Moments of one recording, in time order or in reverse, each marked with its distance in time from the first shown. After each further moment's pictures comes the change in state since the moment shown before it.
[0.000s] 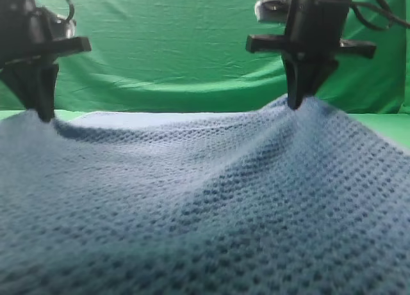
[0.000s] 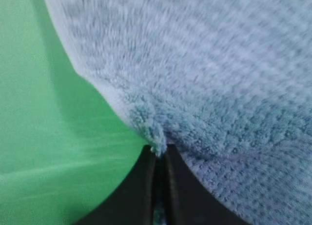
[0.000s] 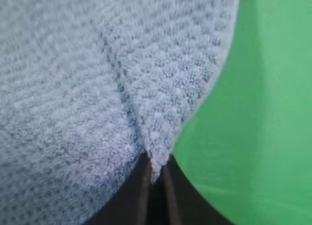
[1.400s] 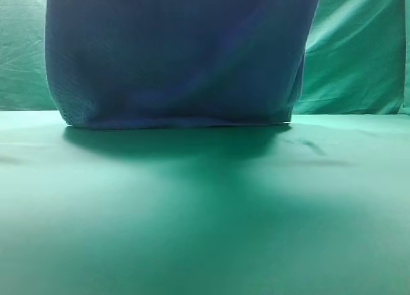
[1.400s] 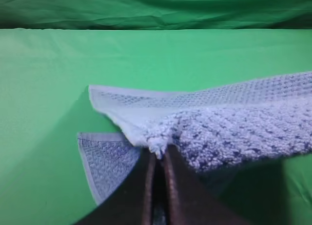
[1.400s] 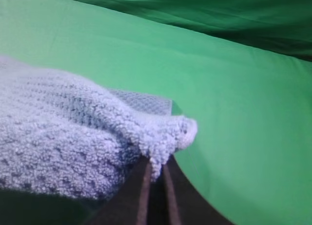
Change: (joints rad) left arm -0.003 -0.320 -0.048 -0.046 -0.159 -0.020; right arm -0.042 -0.121 -0.372 -0.116 0.279 -0.034
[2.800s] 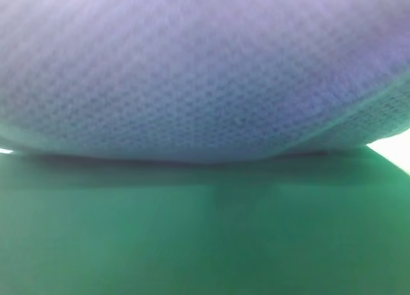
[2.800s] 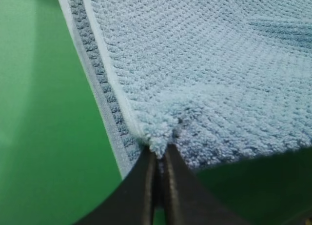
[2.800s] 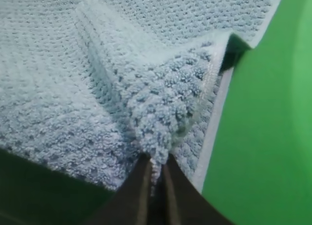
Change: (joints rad) left arm -0.002 -0.862 1.144 -0.236 -0.039 0.125; right arm 0.413 -0.875 1.263 0.027 -0.189 0.384
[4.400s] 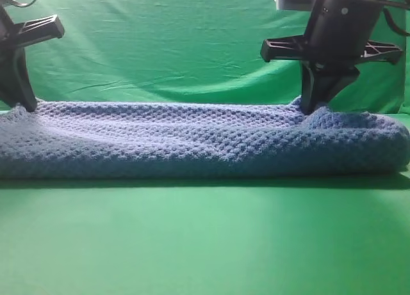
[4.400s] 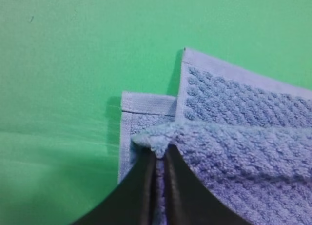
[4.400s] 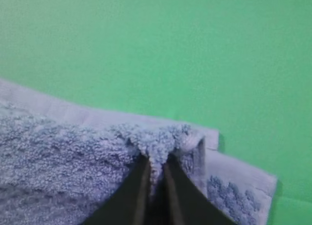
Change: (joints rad) left arm 0.000 0.866 -0.404 -0.054 -0.503 0.005; right arm -0.346 0.811 -0.425 -0.125 -0.474 -0.104
